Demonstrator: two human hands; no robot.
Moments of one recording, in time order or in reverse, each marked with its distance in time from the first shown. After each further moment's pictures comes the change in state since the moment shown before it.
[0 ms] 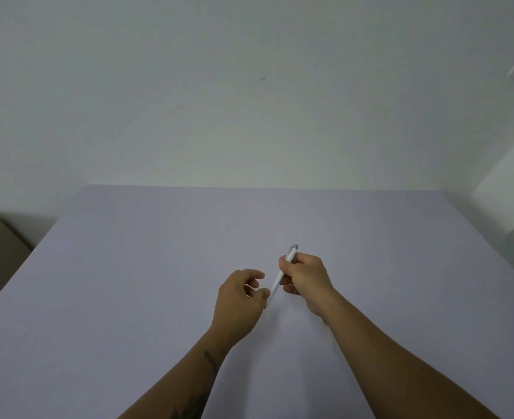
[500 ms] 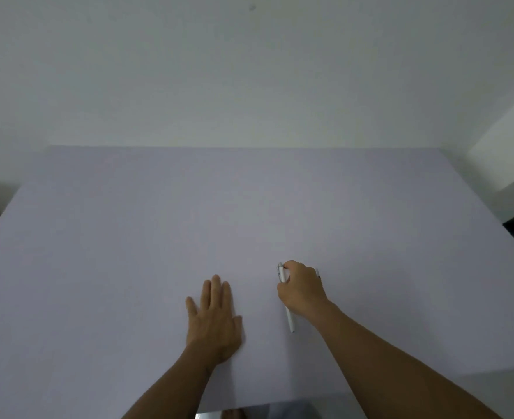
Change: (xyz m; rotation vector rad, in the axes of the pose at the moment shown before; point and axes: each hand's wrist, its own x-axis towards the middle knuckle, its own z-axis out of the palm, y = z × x) left_hand -0.024 -0.109 0.010 0.973 -0.419 -0.030; right_hand 0.003 0.081 0.012 -0.812 0.017 0.015
